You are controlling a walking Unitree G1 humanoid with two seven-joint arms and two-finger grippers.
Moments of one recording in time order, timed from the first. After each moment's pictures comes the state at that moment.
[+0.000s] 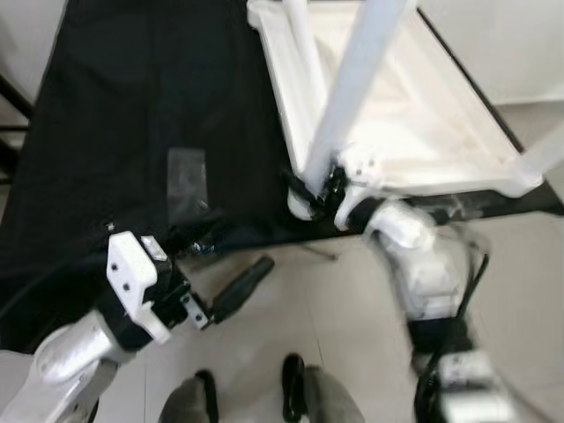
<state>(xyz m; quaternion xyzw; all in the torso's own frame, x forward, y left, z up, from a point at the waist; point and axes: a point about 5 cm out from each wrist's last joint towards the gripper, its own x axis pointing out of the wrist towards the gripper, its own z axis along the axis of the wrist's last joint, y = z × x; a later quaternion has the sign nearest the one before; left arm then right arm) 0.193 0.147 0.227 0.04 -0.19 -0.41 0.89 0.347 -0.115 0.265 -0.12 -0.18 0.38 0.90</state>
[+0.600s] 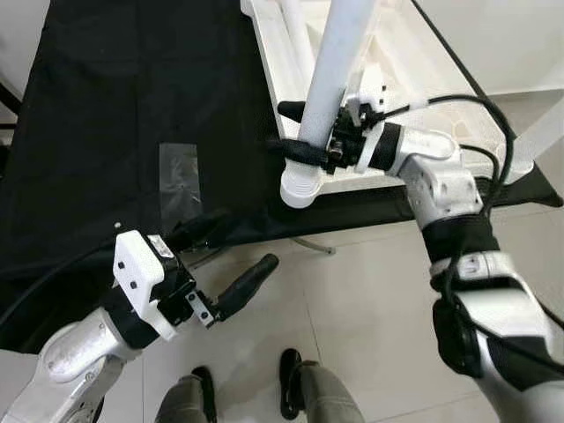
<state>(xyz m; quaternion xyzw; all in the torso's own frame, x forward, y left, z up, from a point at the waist) 0.193 0.144 0.226 0.03 -0.19 -0.41 0.89 0.375 -0.115 0.300 -0.11 -0.14 0.60 0.78</state>
